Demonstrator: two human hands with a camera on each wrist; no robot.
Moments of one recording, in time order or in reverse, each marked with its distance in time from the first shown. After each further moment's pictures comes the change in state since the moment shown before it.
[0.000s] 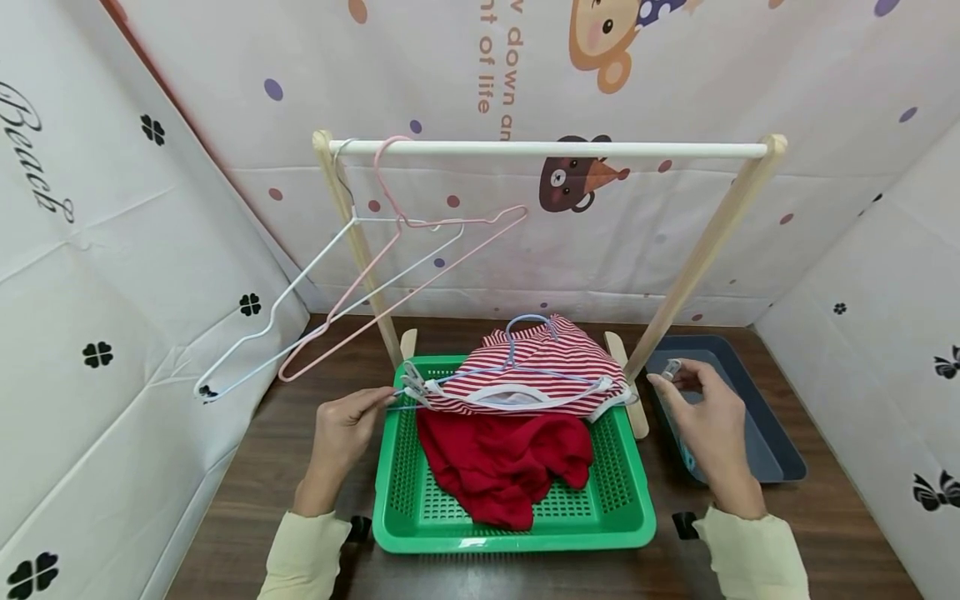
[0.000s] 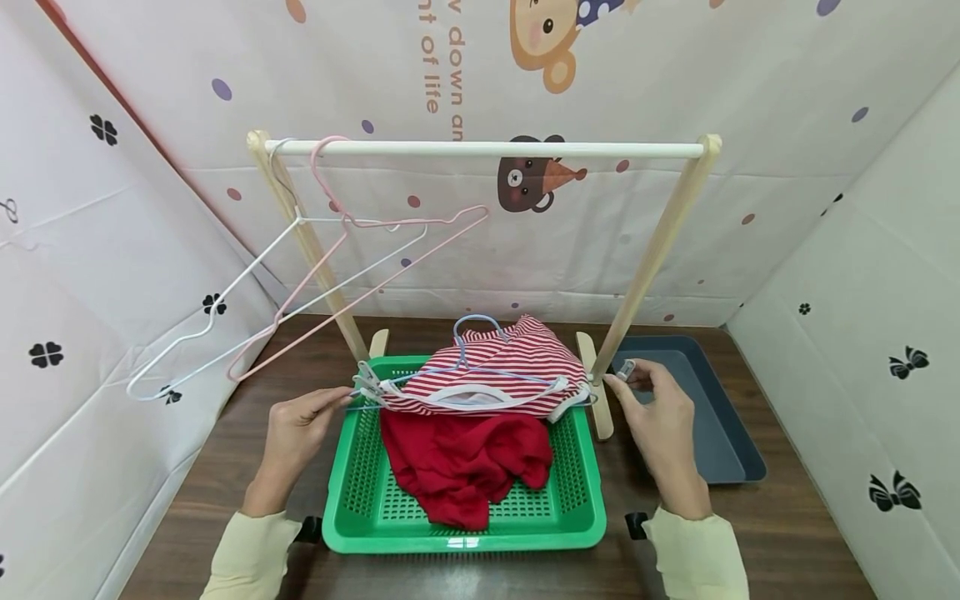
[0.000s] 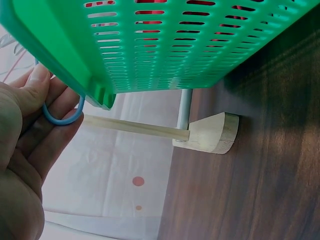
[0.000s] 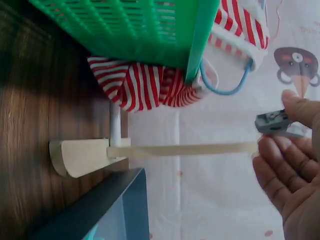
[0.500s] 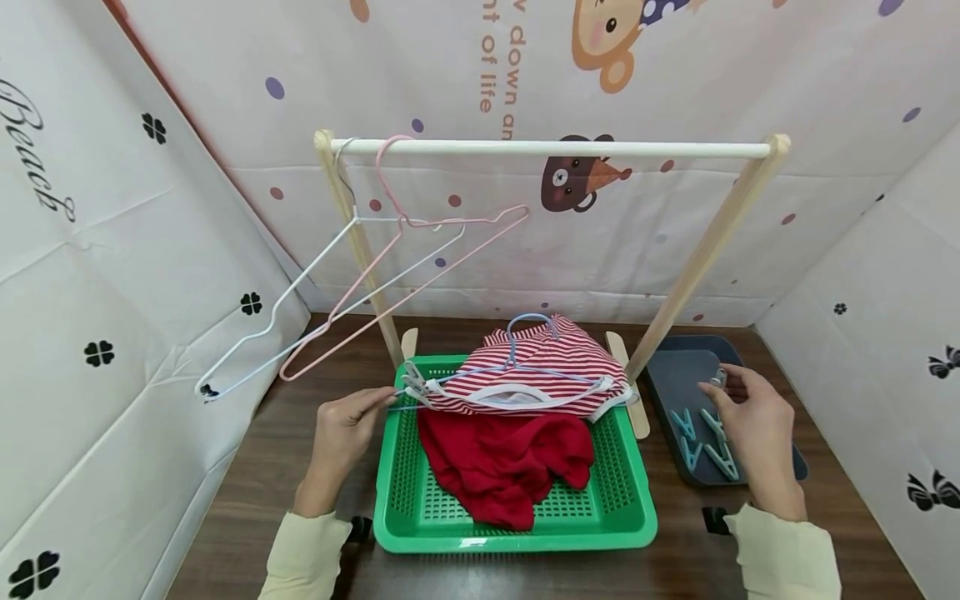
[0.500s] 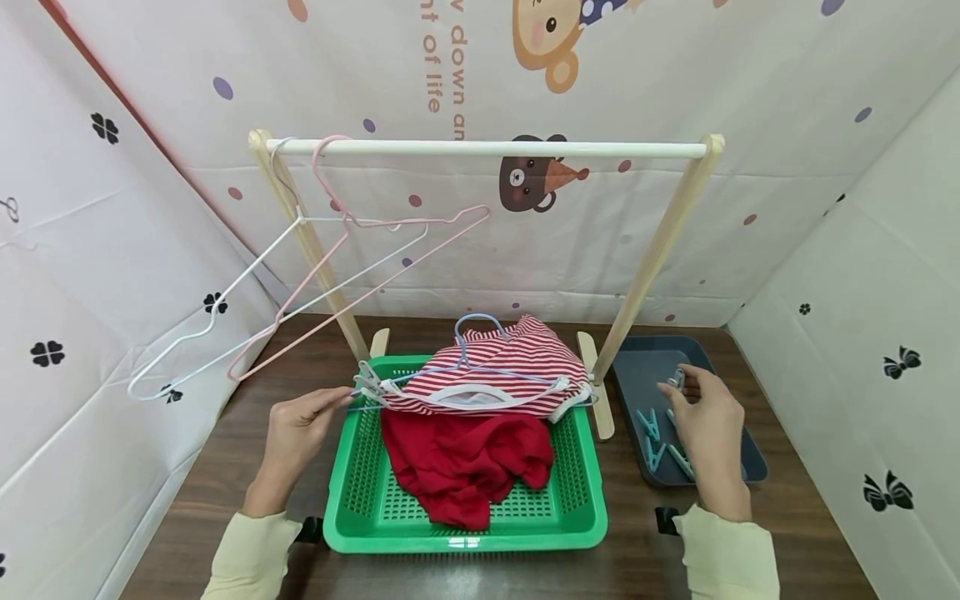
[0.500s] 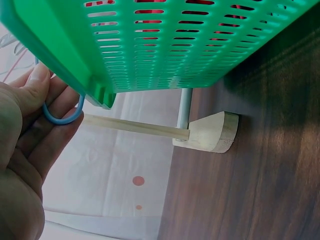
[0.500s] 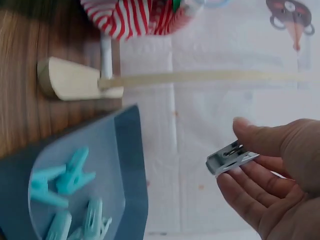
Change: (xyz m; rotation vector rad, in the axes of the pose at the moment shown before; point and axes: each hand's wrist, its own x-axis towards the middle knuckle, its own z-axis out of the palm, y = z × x) left_hand -0.001 -0.002 -0.001 -0.008 -0.003 0.004; right_hand 0.009 0.042 -0.030 -0.186 -0.110 0.226
